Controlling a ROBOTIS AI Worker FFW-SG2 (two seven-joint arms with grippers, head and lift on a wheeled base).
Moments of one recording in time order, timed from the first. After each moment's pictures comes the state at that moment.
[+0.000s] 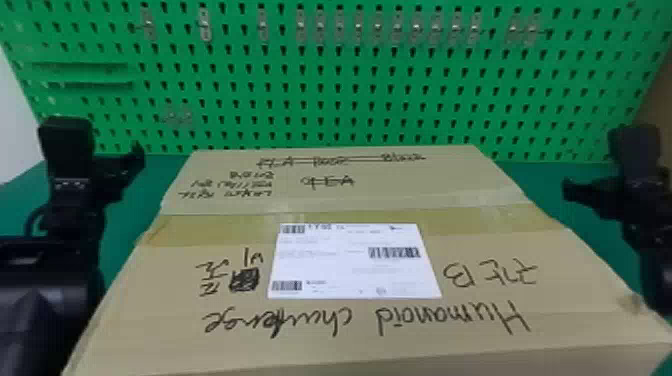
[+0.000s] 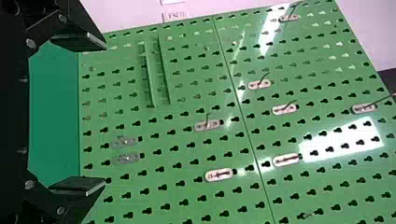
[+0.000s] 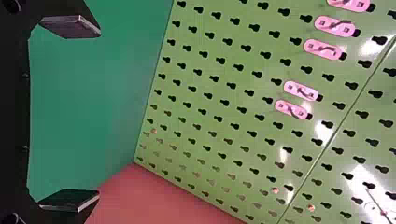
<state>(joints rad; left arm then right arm) -0.35 0.16 0.20 -1.55 -0.15 0.20 0.04 -0.47 -0.36 -0.05 -1.42 0.10 0.52 -0.03</state>
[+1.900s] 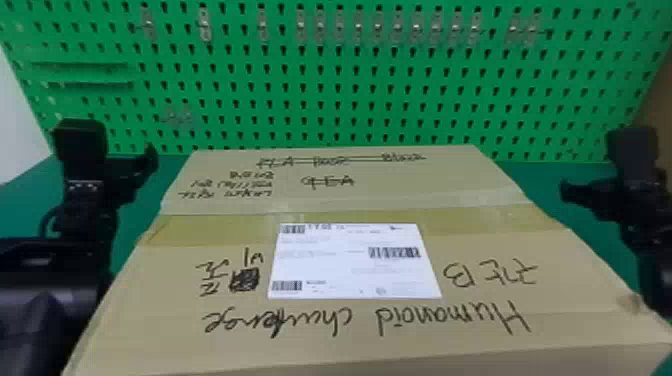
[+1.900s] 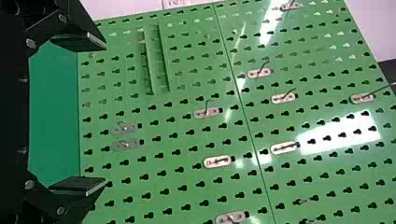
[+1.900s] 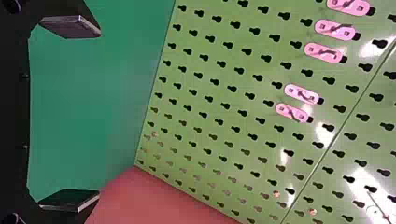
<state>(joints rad) -0.34 0.15 0.17 -1.54 -0.13 0.19 0.04 -0.47 -0.36 -0.05 -1.42 0.09 0.52 -0.03</state>
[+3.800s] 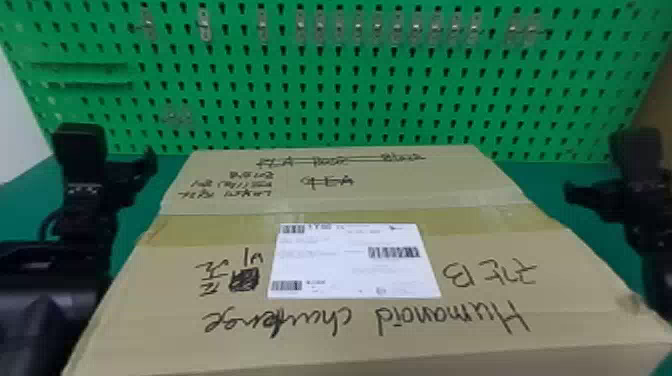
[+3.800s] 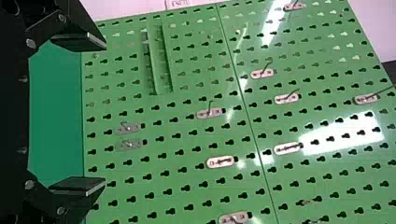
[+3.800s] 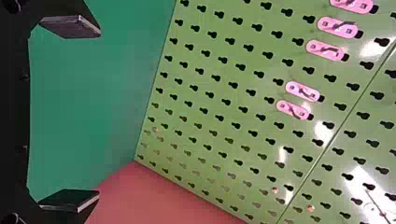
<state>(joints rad) -0.34 0.15 0.17 -1.54 -0.13 0.19 0.04 -0.46 -0.37 -0.05 -1.42 0.10 0.51 -0.03</state>
